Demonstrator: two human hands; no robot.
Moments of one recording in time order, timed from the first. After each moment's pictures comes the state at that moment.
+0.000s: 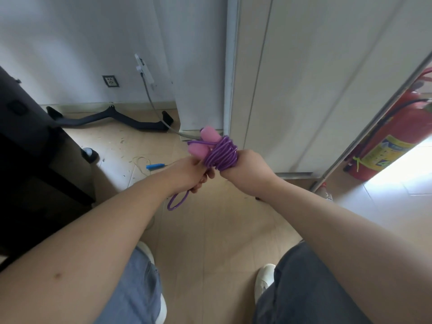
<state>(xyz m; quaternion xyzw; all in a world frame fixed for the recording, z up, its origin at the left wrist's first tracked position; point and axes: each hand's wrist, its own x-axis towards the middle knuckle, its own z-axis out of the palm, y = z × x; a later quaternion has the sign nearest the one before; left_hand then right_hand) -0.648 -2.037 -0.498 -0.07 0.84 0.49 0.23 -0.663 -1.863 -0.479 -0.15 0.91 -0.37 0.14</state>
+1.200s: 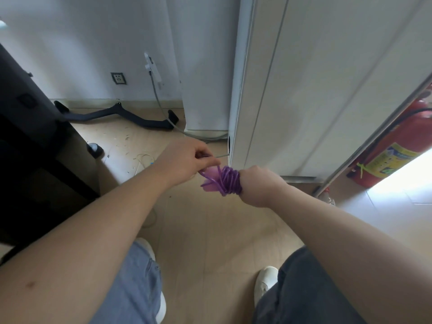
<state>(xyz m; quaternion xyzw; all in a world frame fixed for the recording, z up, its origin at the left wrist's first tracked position) -0.635 -2.057 -0.470 0.05 0.94 0.33 -0.02 -0.673 -1.853 -0.516 -0.29 0.95 -0.01 0.15</state>
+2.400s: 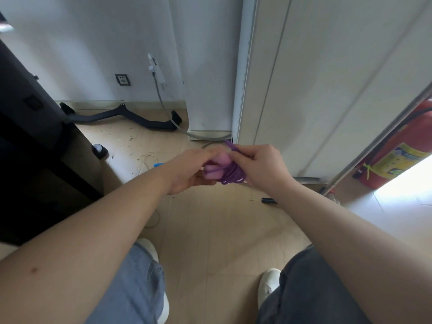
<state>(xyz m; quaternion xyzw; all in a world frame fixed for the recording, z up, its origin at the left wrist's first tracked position) -0.637 -2.046 -0.475 -0.10 0.71 0.66 0.21 -0.672 -1.857 -0.488 -0.14 0.86 -0.49 0.05</state>
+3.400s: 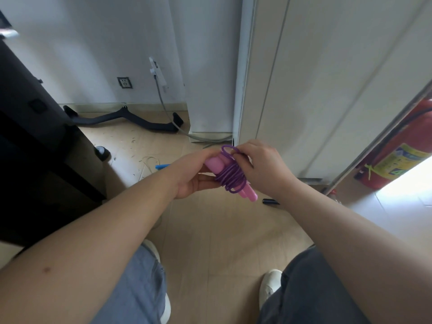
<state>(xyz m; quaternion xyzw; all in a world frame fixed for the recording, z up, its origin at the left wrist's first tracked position) -0.635 -2.037 -0.476 -0.21 0.62 0.73 0.20 -0.682 -1.852 -0.494 -0.30 0.89 -0.33 -0.08</state>
